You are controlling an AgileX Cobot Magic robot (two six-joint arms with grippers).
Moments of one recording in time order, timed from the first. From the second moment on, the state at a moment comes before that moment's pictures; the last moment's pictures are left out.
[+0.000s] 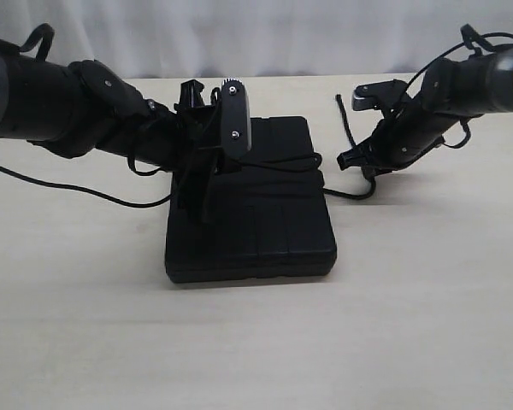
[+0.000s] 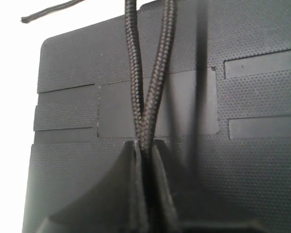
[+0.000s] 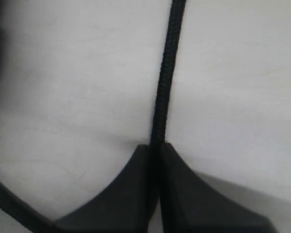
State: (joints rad) left arm -0.53 1.88 -1.09 -1.00 0.24 1.97; right arm 0.10 2.20 -1.45 0.19 0.55 -0.31
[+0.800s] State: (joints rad) left arm -0.53 1.88 -1.09 -1.00 0.19 1.97; right arm 0.29 1.95 -0.93 0.18 -0.21 -0.38
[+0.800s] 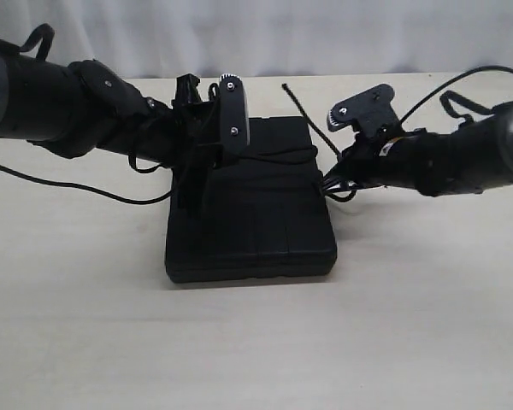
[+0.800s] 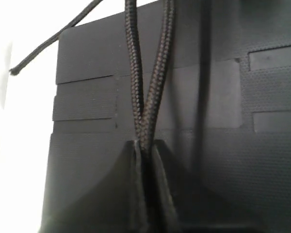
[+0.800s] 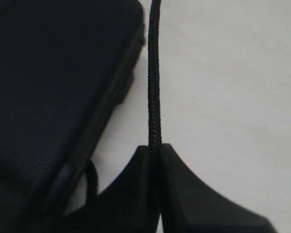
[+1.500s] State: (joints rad) left arm -0.53 1.88 -1.09 -1.16 -0.05 1.69; right arm 0.32 1.94 -0.52 -0.03 -0.98 -0.40
